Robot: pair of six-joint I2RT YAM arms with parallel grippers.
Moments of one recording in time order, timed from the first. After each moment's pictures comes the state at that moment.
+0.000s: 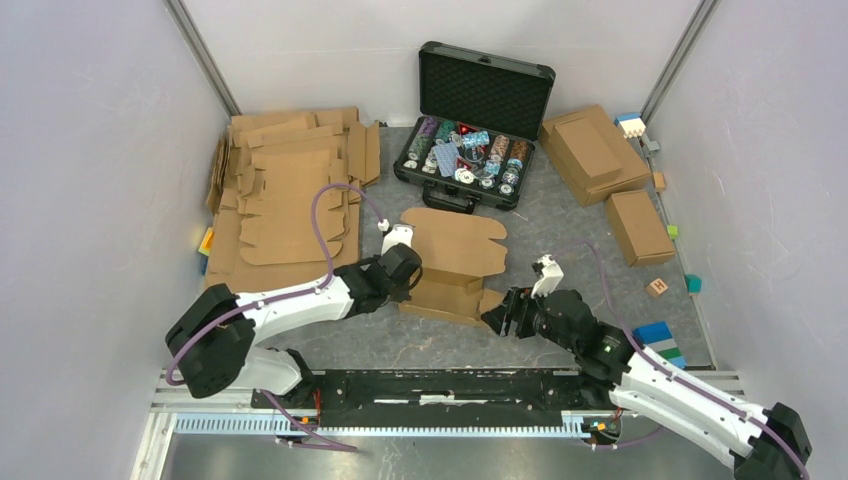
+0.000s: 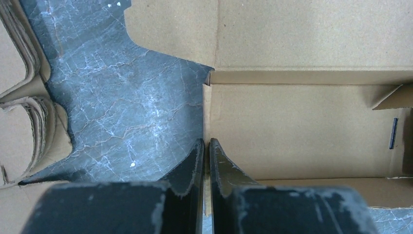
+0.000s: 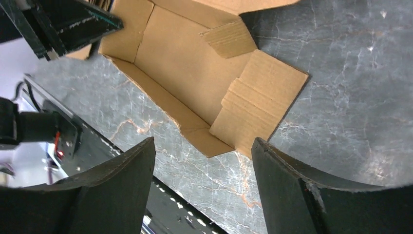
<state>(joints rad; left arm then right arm) -0.89 1.36 0.70 -0.29 -0.41 -0.60 0.86 0.55 0.21 -0.18 0.06 0.70</state>
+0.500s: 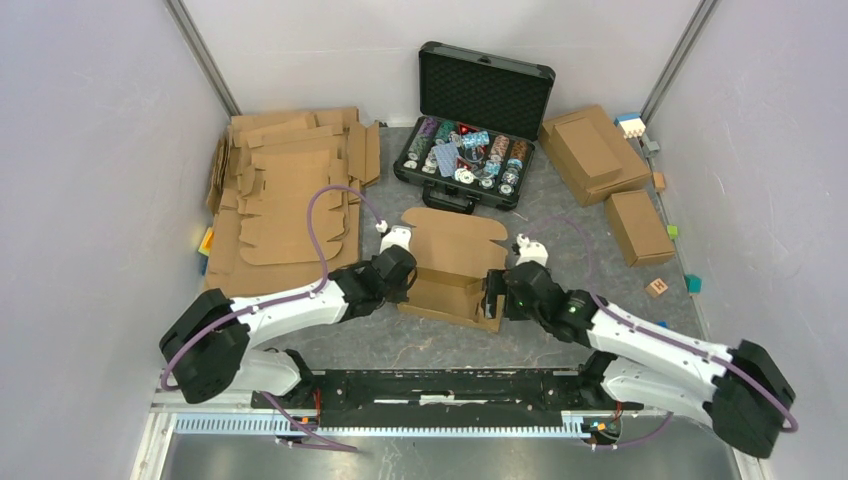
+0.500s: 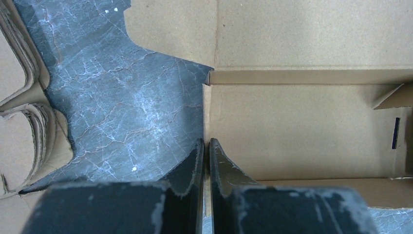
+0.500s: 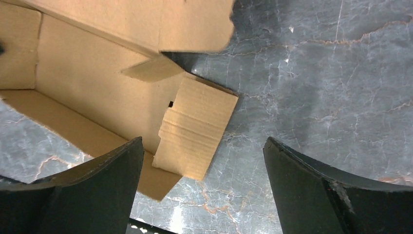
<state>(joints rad) -0.88 1.33 0.66 -0.23 -0.38 -0.55 0.86 0.91 0.44 -0.34 0.27 0.72</state>
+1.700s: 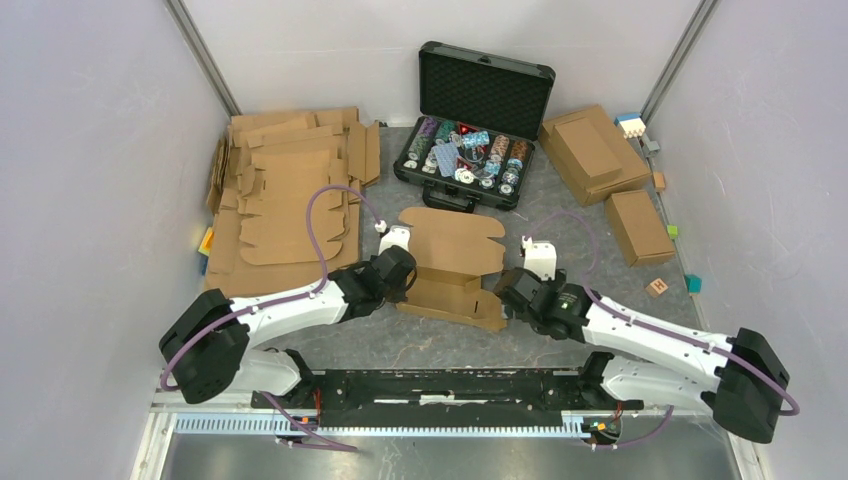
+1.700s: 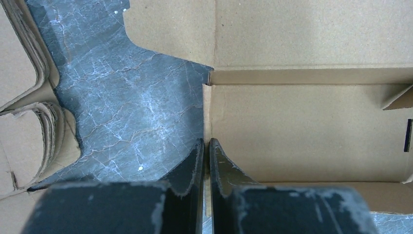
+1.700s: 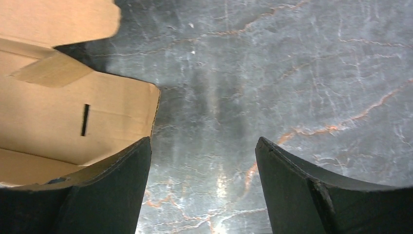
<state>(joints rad) -0.88 1.32 0.65 -0.23 -0.40 -0.54 0.97 1.04 0.62 -0.69 0.61 0.82</state>
